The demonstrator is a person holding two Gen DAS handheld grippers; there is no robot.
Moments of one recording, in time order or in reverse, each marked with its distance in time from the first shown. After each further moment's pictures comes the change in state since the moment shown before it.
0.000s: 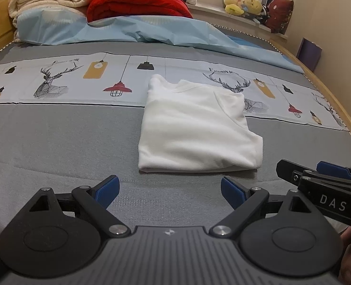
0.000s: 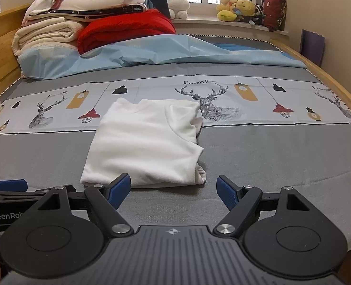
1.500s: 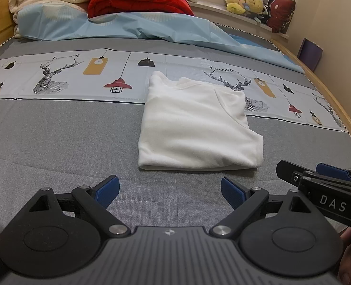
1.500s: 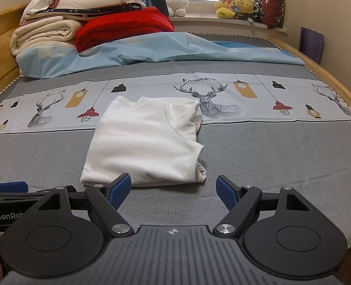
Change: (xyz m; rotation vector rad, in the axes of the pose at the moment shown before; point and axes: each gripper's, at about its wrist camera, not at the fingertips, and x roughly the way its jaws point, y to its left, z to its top) left arm 0.002 0.003 0.000 -0.009 0.012 -0.007; right arm 0.001 0.000 0.000 0.003 0.008 -0.001
